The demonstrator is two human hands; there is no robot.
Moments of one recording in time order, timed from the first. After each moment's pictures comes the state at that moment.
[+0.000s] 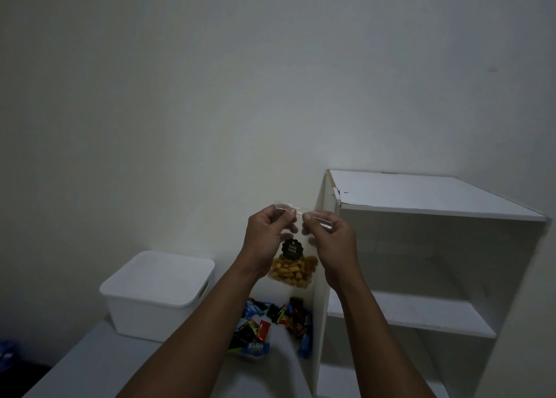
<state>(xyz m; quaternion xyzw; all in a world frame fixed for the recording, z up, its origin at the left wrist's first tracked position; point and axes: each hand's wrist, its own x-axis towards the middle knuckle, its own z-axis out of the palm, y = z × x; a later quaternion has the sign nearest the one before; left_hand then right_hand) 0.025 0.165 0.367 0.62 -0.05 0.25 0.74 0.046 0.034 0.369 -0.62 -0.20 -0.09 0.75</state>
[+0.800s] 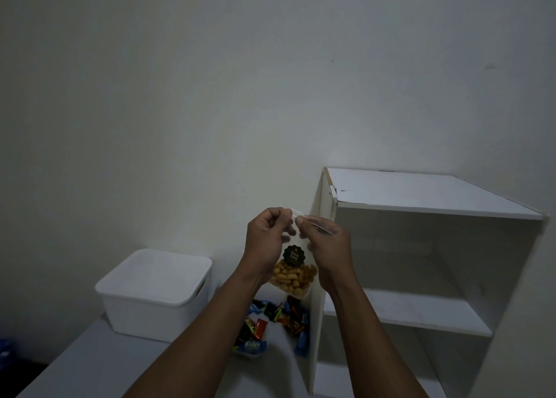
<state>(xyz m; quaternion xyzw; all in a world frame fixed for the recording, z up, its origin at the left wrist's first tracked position) 0.030 0.152 0.355 0.63 -0.02 0.29 0.72 0.048 0.035 0.361 -0.61 -0.18 -0.09 0.77</state>
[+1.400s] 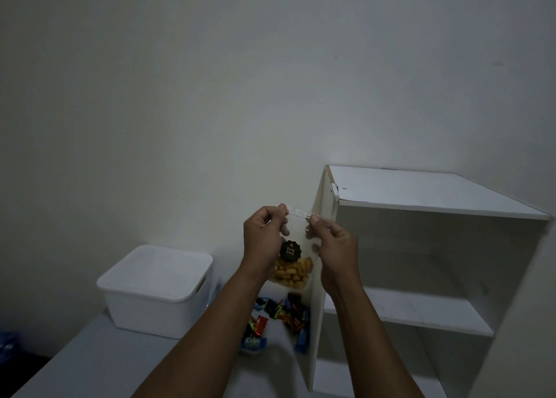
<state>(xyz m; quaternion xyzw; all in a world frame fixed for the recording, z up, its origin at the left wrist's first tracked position) 0.035 0.151 0.353 0.61 0.04 0.34 0.72 0.053 0.033 0.352 -0.59 -0.11 -0.06 0.80</state>
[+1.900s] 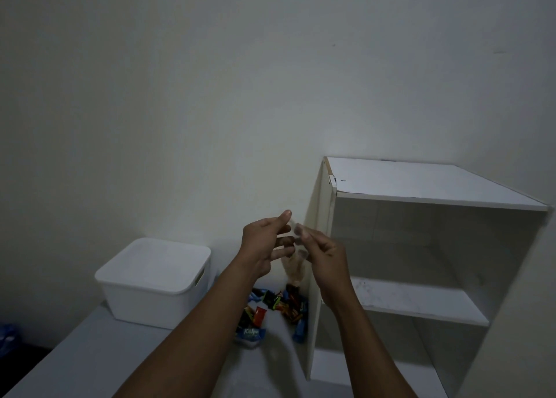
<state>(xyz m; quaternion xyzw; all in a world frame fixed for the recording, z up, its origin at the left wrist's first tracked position) 0.041 0.158 0.341 0.56 0.13 0.13 0.81 0.052 0.025 0.313 -0.64 -0.23 -0.04 0.74</state>
